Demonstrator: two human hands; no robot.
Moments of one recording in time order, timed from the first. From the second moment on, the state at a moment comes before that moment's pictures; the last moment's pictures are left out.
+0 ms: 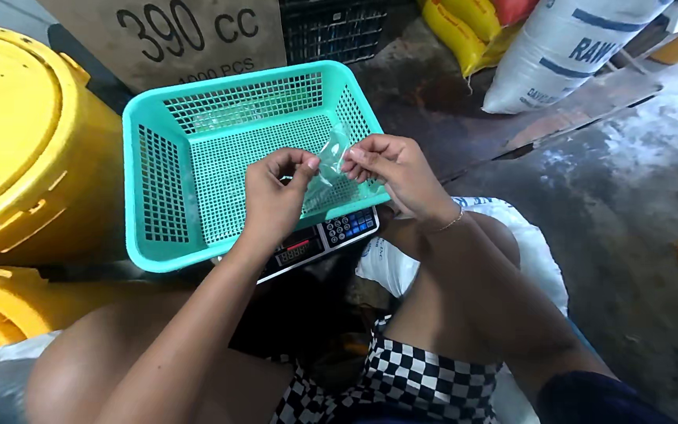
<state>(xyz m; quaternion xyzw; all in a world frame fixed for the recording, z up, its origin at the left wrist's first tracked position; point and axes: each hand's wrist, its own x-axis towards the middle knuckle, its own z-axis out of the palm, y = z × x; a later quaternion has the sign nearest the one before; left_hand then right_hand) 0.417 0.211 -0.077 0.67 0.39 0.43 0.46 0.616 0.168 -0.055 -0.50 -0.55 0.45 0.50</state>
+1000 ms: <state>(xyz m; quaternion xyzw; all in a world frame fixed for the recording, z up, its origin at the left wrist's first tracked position) 0.424 0.201 -0.080 0.69 0.39 0.45 0.41 0.606 0.166 -0.056 -0.50 -0.46 0.56 0.48</state>
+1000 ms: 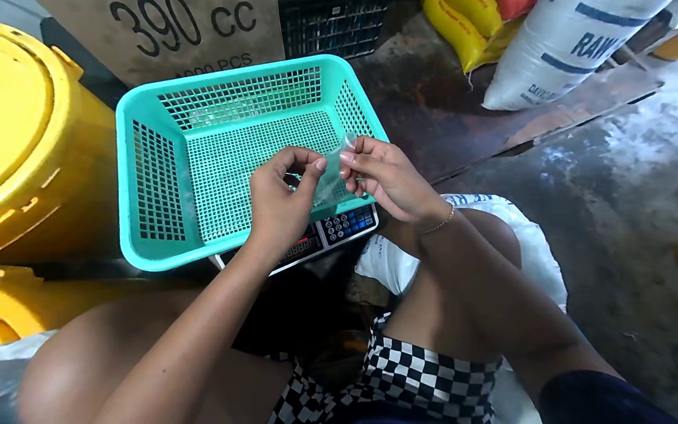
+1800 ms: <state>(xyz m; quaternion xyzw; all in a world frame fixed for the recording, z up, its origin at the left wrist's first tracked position) 0.424 0.200 -0.073 0.66 0.34 0.44 0.50 0.607 0.166 -0.059 -0.48 -0.57 0.46 0.48</state>
